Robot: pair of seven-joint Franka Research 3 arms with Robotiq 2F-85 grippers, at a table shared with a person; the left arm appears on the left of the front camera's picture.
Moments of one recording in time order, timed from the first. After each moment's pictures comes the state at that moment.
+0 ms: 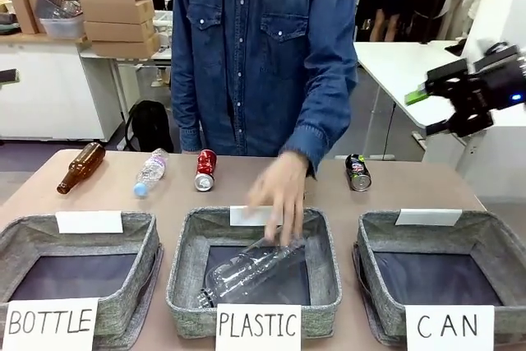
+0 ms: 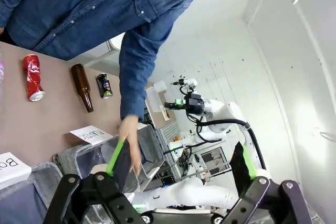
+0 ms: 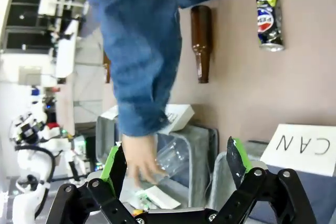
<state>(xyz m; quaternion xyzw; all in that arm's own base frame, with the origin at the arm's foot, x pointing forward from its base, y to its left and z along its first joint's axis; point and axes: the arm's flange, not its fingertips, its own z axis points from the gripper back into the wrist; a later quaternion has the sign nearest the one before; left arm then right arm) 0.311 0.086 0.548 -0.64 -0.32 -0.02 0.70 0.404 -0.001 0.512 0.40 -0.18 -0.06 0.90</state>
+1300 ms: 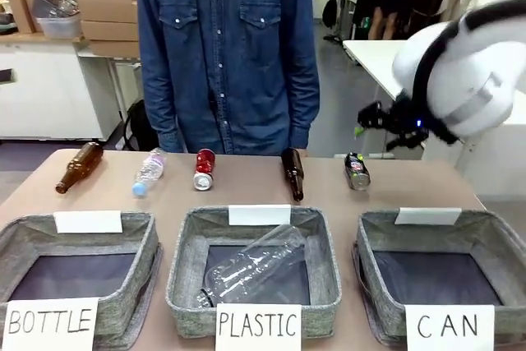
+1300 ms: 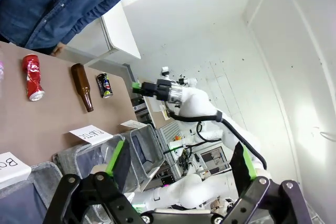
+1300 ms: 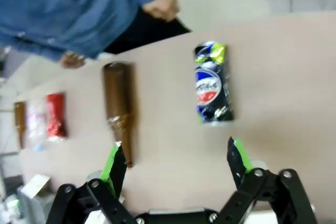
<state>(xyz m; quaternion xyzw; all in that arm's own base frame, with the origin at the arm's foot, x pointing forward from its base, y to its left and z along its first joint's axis) 0.311 0.085 0.548 -0.64 -0.32 -0.02 0.70 0.508 0.072 0.409 0.20 -0.24 -0.10 0.94</state>
